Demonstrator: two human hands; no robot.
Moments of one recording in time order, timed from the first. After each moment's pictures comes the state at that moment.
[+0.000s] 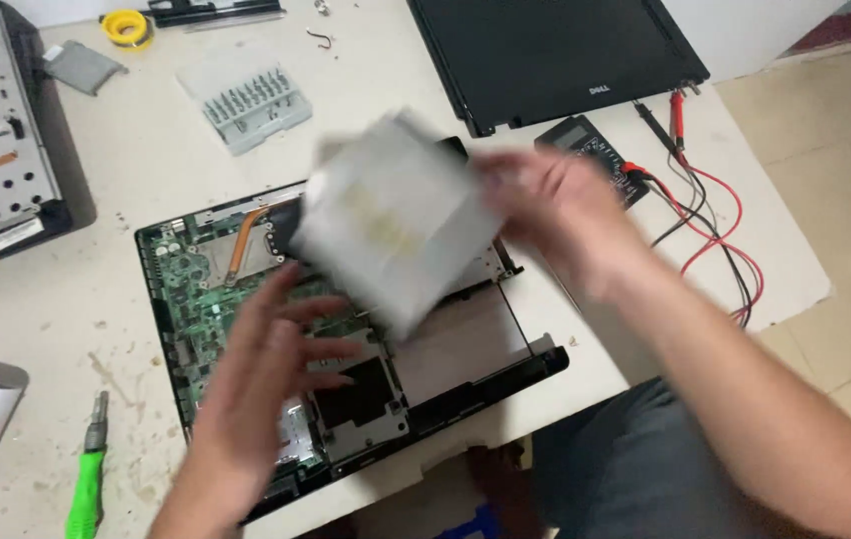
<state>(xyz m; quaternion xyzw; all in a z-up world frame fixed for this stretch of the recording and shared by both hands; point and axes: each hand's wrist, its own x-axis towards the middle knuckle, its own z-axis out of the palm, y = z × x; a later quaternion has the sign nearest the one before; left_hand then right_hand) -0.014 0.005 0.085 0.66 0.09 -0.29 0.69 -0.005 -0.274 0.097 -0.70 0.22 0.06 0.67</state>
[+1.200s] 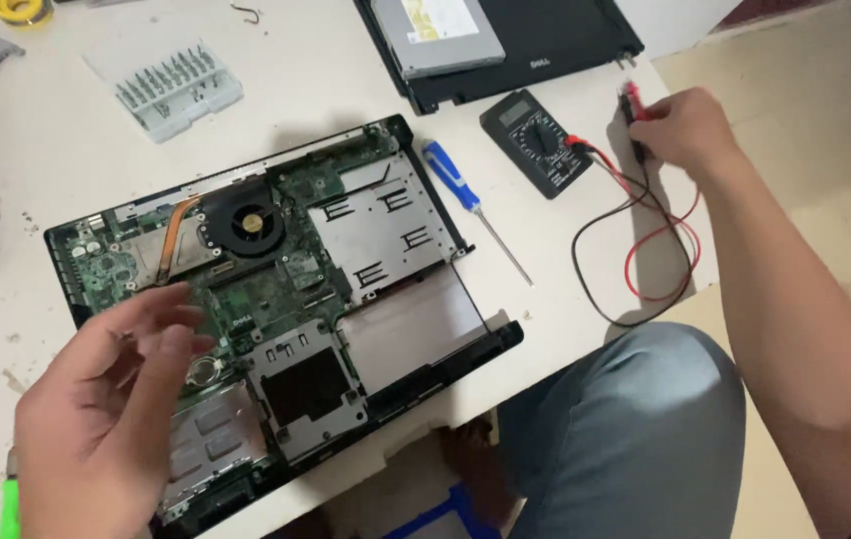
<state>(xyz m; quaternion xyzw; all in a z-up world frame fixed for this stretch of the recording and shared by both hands) -0.023 0.021 0.108 0.82 0.04 -0.12 0.56 -0.022 -0.522 0.034 -0.90 0.41 0.02 0.17</state>
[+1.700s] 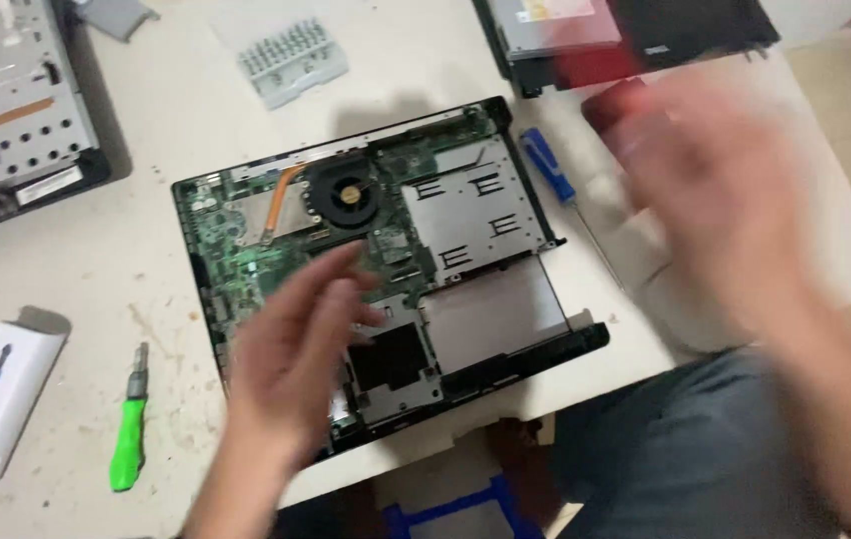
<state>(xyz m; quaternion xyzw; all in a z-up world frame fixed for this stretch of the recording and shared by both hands) -0.029 0.011 0.087 0.77 -0.05 -0.16 0.62 -0.051 -0.284 0.118 -0.94 0.00 -0.16 0.29</state>
